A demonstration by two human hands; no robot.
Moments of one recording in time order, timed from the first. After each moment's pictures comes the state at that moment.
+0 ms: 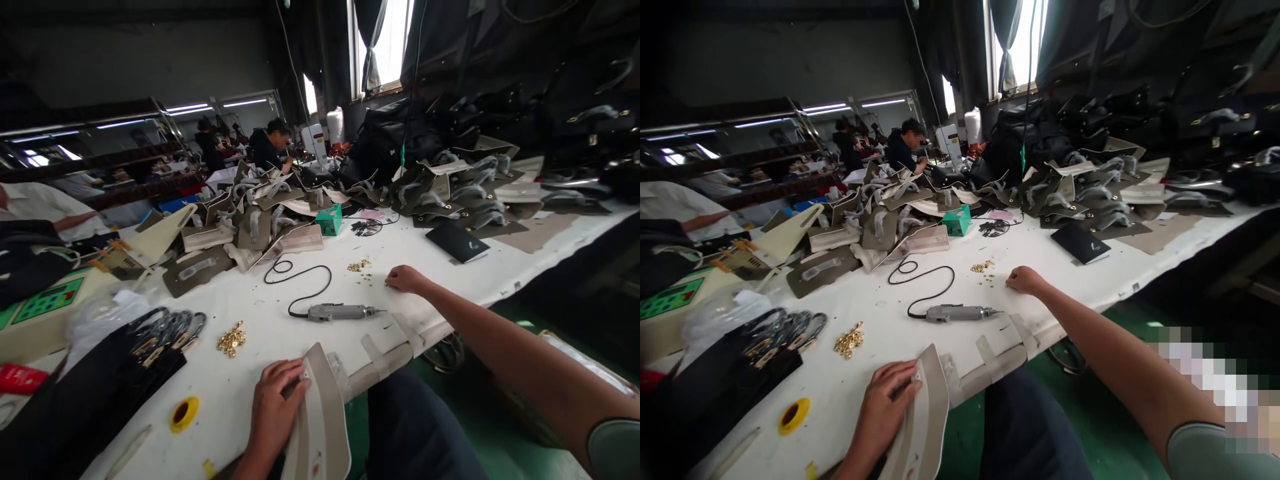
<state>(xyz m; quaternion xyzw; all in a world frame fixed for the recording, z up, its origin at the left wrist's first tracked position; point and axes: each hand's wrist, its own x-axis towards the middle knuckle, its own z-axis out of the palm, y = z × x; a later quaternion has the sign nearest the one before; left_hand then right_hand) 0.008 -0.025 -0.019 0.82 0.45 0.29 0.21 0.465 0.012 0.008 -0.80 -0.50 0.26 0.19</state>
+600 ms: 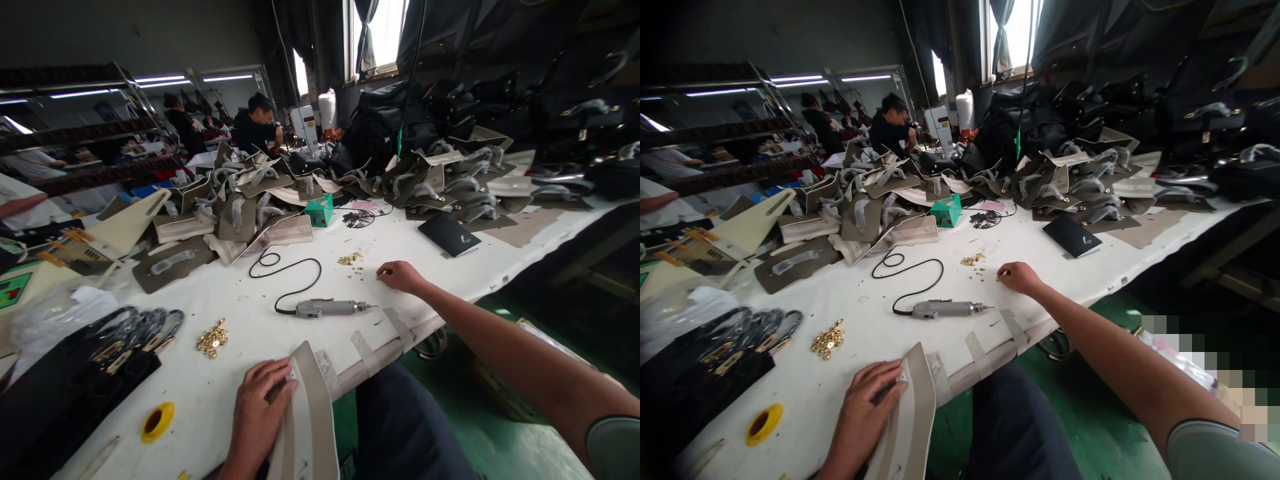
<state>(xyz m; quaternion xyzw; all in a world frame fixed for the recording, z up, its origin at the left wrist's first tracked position) 0.008 -0.023 -0.023 0.82 0.46 0.28 0.20 0.469 0.000 0.001 -0.78 -0.54 0.22 0.22</state>
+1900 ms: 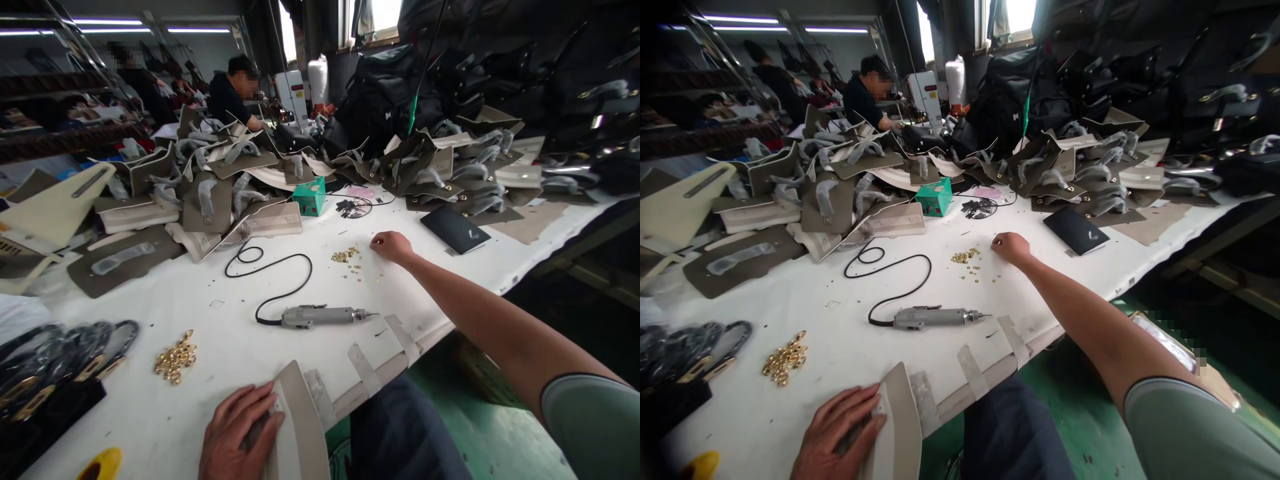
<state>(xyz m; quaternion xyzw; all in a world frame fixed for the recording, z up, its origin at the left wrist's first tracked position) -0.003 -0.015 -0.035 0.86 0.41 0.28 0.11 0.515 0.093 -0.012 -0.85 -0.47 0.13 0.20</state>
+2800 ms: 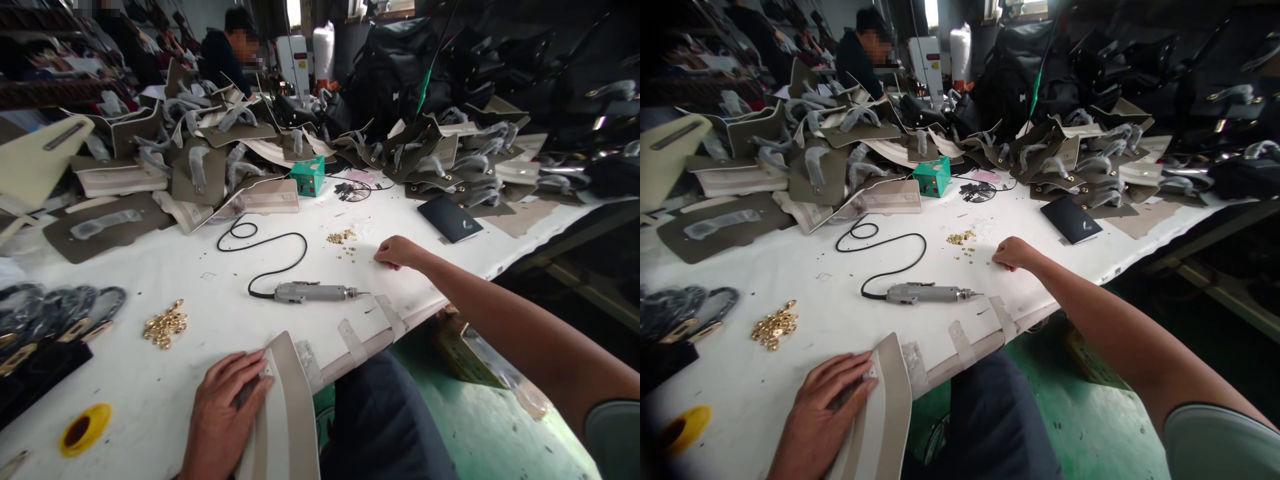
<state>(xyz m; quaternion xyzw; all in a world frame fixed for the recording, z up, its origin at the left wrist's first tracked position) 0.006 -0.021 -0.030 0.84 0.42 0.28 0.17 0.490 0.028 0.015 -0.81 -0.43 0.36 0.17</state>
